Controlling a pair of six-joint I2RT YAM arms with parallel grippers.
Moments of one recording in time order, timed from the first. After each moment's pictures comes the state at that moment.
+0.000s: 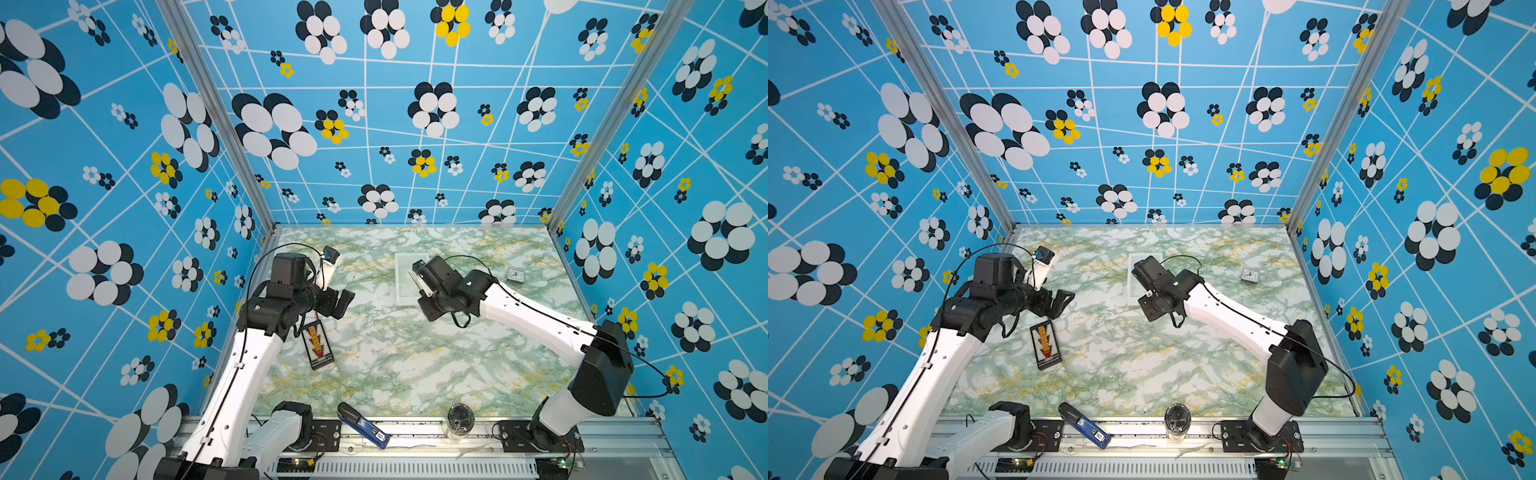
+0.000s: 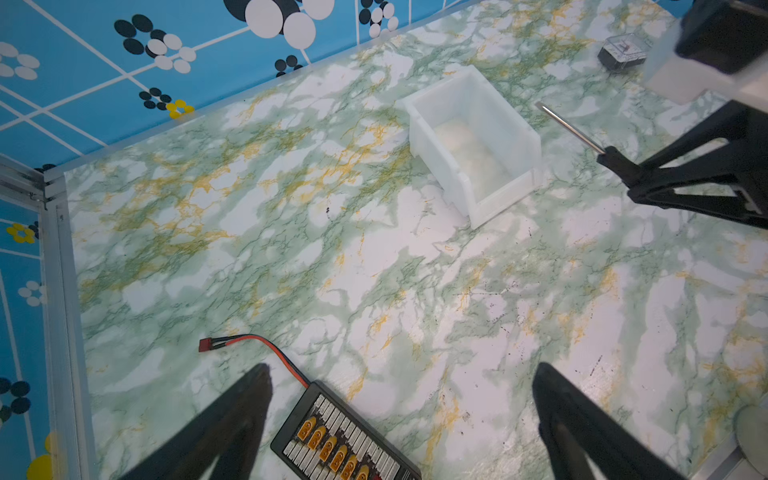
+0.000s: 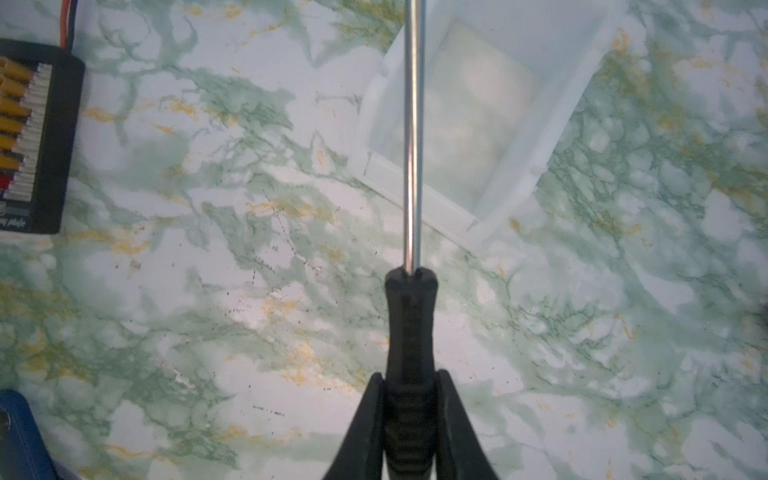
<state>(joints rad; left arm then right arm) -0.15 1.02 1.12 -0.82 0.31 0.25 0.79 1.69 1.46 -0.85 0.18 0.17</state>
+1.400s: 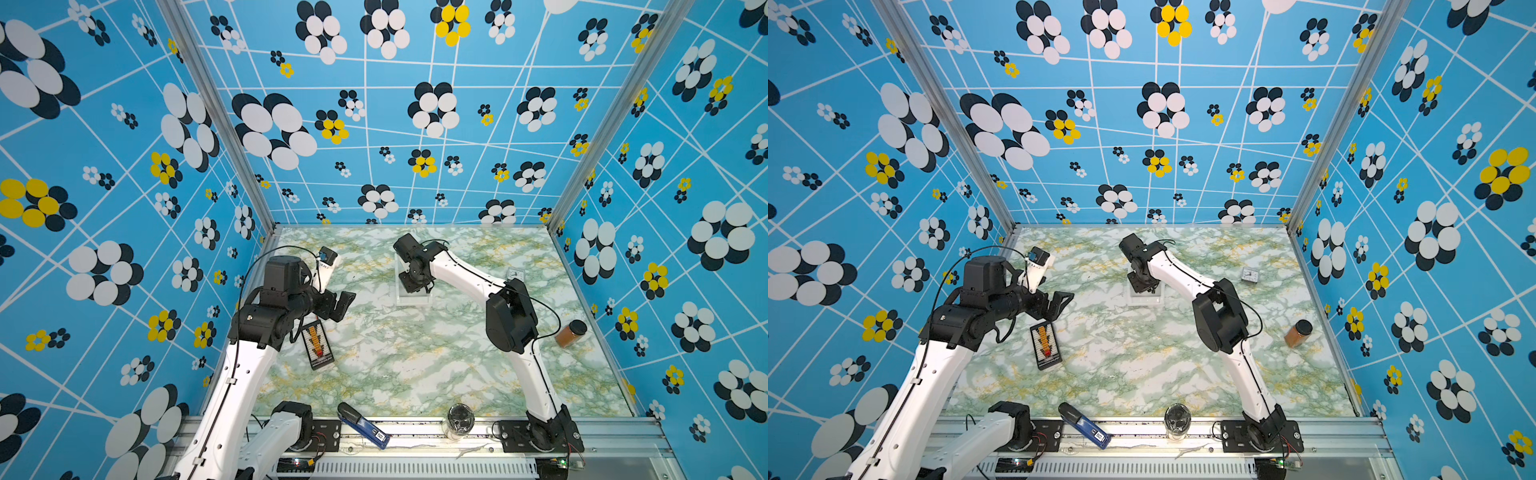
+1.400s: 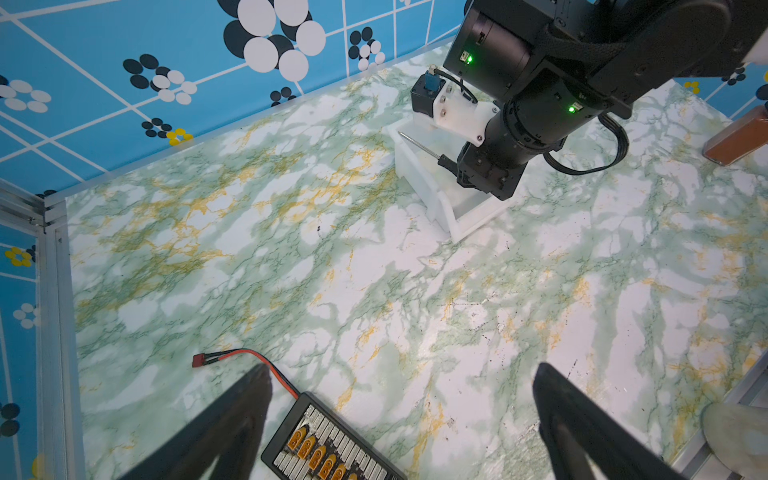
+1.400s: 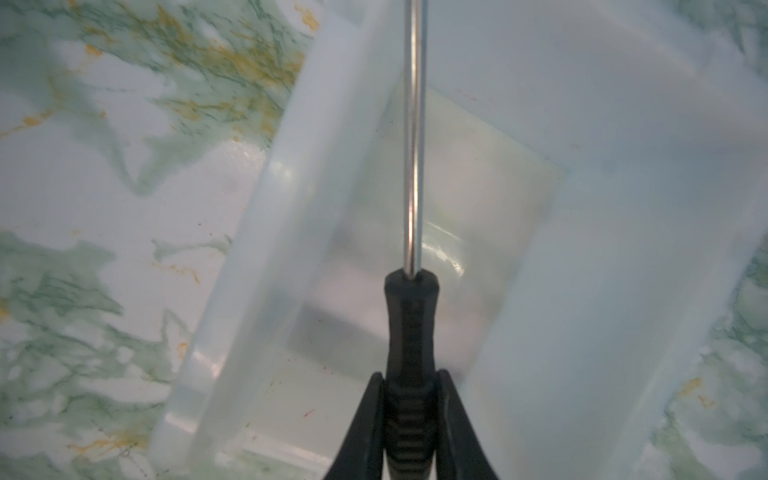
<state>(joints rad) -0.15 0.96 1.12 -0.82 0.34 0.23 0.68 2.30 2.04 -0.98 0.17 0.13</state>
